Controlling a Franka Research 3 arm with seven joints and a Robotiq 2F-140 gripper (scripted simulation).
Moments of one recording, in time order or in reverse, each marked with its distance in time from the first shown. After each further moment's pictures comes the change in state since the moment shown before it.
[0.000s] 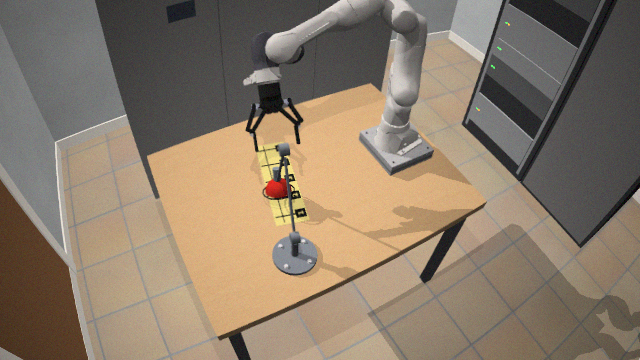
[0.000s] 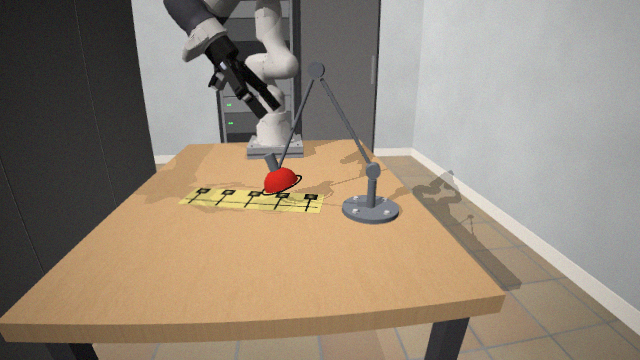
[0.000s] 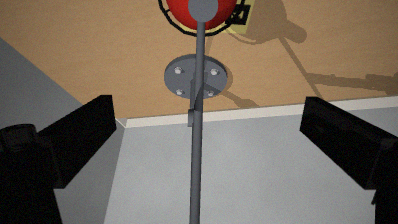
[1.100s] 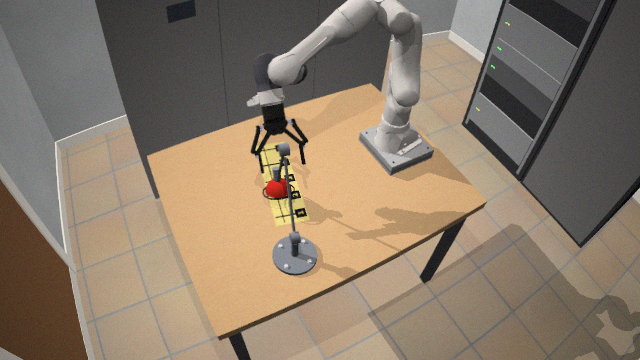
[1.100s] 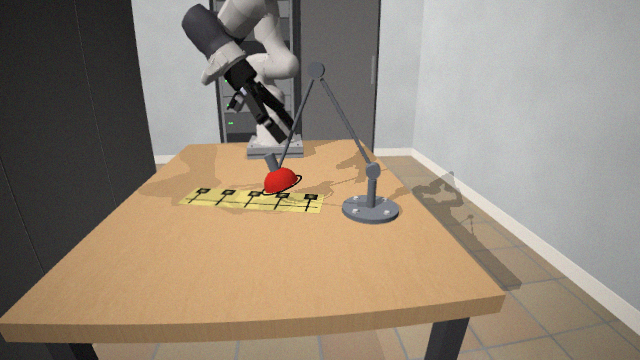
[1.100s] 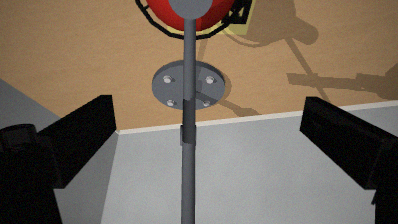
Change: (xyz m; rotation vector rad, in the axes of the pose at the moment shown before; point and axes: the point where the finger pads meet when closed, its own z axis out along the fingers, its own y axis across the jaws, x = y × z) arm 0.003 0.008 0.075 -0.025 0.007 0.020
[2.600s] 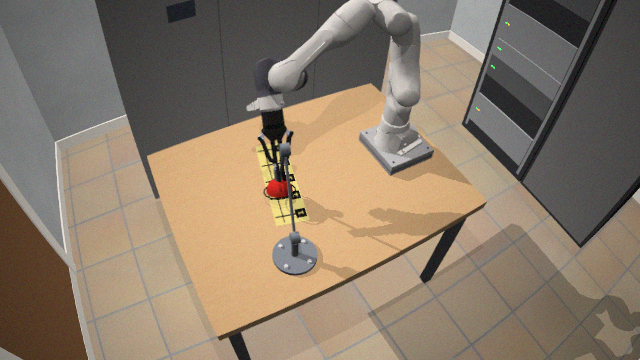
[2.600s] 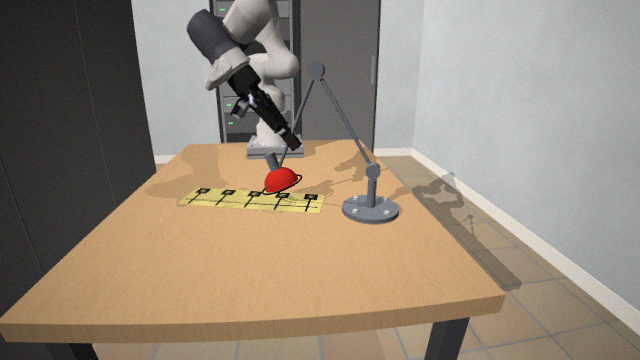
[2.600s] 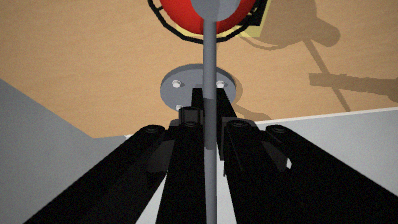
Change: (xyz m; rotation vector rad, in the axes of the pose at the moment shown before) arm 0.002 -0.011 0.019 0.030 0.010 0.011
